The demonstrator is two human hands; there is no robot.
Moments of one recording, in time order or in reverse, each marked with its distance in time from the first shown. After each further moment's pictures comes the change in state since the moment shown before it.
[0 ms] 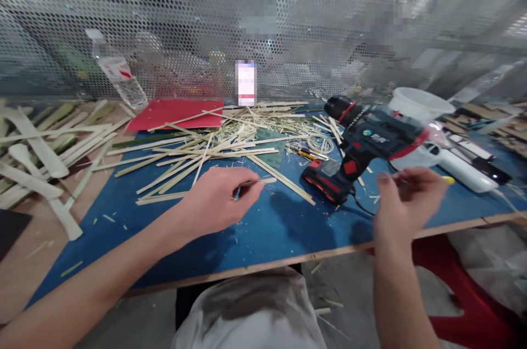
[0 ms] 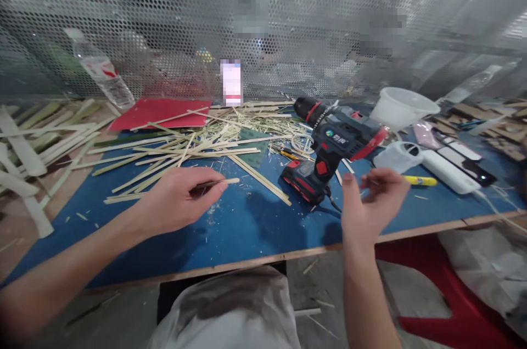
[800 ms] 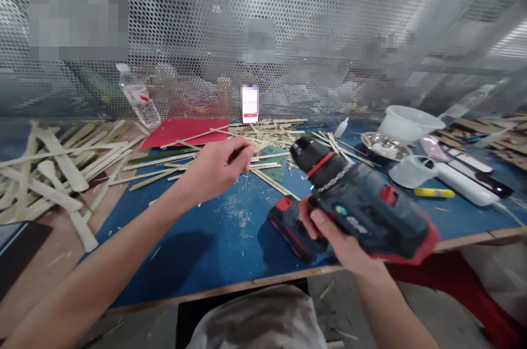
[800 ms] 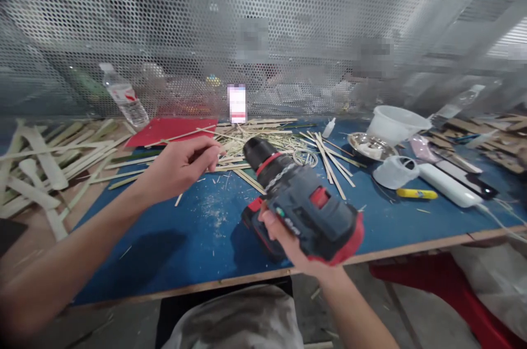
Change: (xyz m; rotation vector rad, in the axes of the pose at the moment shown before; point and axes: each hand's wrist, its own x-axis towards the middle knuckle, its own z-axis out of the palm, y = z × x) left_hand 0.036 -0.009 -0.048 -0.094 0.134 -0.081; right_hand -0.042 -0.097 0.027 0.232 -1.147 0.263
